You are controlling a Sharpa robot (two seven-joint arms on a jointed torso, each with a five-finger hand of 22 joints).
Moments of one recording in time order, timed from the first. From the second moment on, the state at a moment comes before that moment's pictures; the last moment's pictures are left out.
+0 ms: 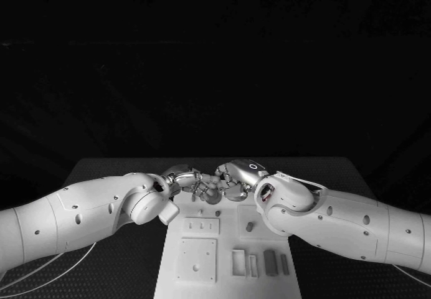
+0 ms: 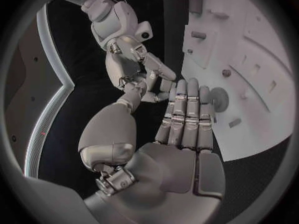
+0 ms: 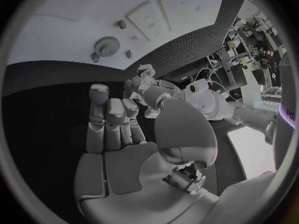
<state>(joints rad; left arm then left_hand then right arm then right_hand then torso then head) 1.33 -0.65 -0.19 1.33 -0.34 -0.12 0.00 0.87 -0.14 0.48 -0.14 0.05 0.89 0.15 0.32 0.47 1.27 0.10 0.07 0.15 1.02 0.08 0.46 0.61 0.04 0.78 -0.02 0.42 1.31 1.20 -0.62 -0.05 1.50 -1.65 -0.40 -0.29 1.11 -0.06 0.66 -0.30 0.05 0.85 0.12 0.43 0.53 1.03 0.02 1.25 1.10 1.24 -0.13 1.29 0.98 0.24 1.28 -0.03 0.79 1.31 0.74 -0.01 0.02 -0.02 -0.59</state>
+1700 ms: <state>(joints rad) 1.33 -0.64 -0.19 1.33 -0.37 -0.11 -0.06 0.90 -0.06 0.54 -0.17 0.05 0.97 0.12 0.34 0.46 1.34 0.06 0.09 0.17 1.04 0.07 0.48 0.62 0.04 0.78 -0.03 0.43 1.31 1.20 -0.59 -0.06 1.50 -1.65 -0.39 -0.31 1.10 -0.07 0.67 -0.29 0.05 0.85 0.11 0.43 0.53 1.04 0.01 1.25 1.10 1.25 -0.13 1.29 0.98 0.23 1.29 -0.03 0.79 1.31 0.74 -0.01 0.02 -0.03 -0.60</state>
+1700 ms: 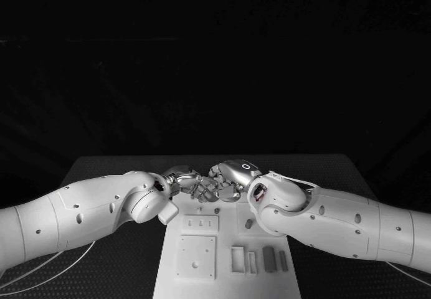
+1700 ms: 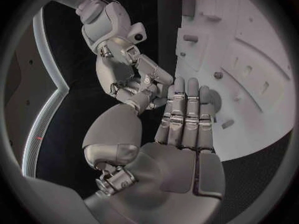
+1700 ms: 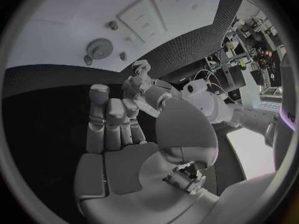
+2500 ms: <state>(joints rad) 1.33 -0.64 -0.19 1.33 -0.37 -0.11 -0.08 0.92 -0.04 0.57 -0.19 0.05 0.98 0.11 0.34 0.46 1.35 0.06 0.09 0.18 1.04 0.07 0.48 0.63 0.03 0.78 -0.03 0.44 1.31 1.20 -0.58 -0.06 1.50 -1.65 -0.38 -0.32 1.10 -0.08 0.68 -0.30 0.05 0.85 0.11 0.43 0.53 1.04 0.01 1.25 1.10 1.26 -0.13 1.29 0.98 0.24 1.29 -0.03 0.79 1.31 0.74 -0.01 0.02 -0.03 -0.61</state>
